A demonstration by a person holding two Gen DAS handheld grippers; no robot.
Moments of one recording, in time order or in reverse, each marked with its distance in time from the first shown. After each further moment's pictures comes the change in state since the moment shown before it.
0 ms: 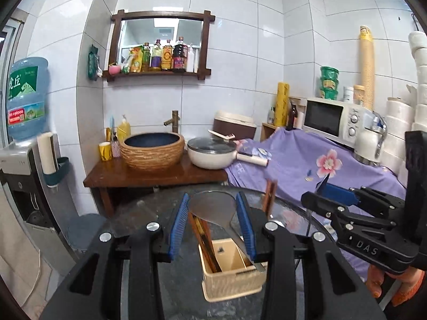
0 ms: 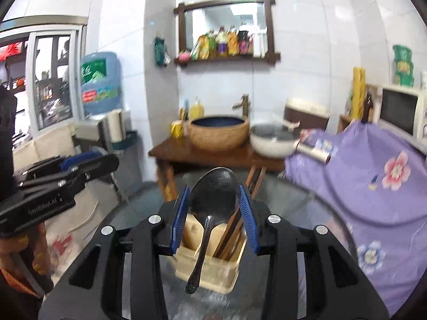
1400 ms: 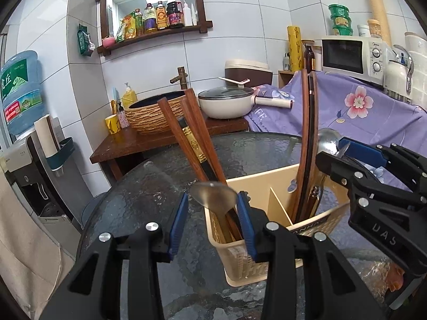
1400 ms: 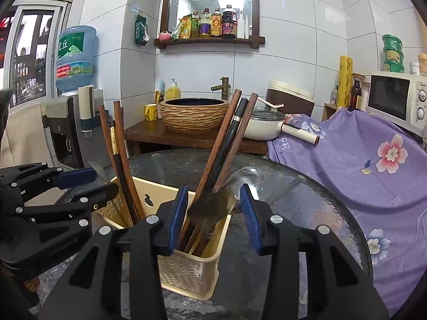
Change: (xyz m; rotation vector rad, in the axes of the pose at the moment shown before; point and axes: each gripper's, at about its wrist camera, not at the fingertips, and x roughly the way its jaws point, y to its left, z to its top) left arm 0.100 -0.010 -0.103 0.134 0.190 0.124; right arm 0.085 -0.019 -0.099 -0.018 0.029 -0.114
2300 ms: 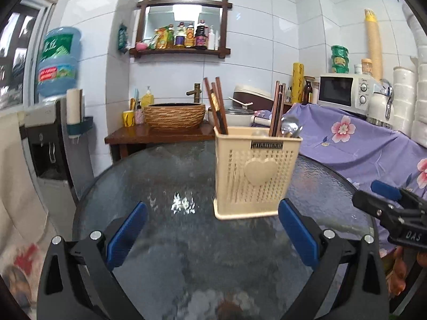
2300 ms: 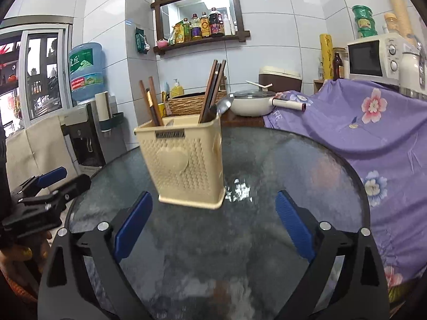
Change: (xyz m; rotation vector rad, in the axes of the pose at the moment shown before) left arm -0.122 0.005 -0.134 -0.197 -0.160 -0.019; right arm -0.144 -0.011 -0.126 0.128 -0.003 0.049
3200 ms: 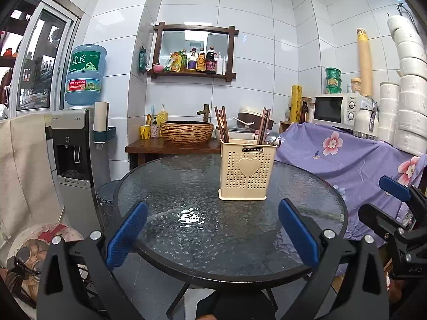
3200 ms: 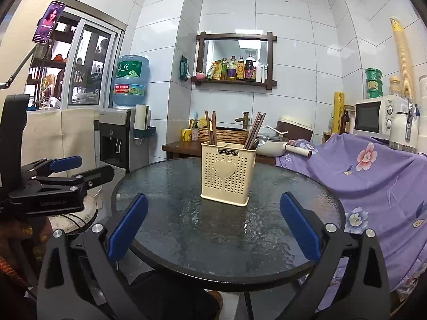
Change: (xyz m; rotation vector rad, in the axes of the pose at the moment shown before) left arm -0.141 -0.009 -0.036 -0.013 -0.118 0.035; right arm -0.162 0.078 -0.054 -0.207 -0.205 0.048
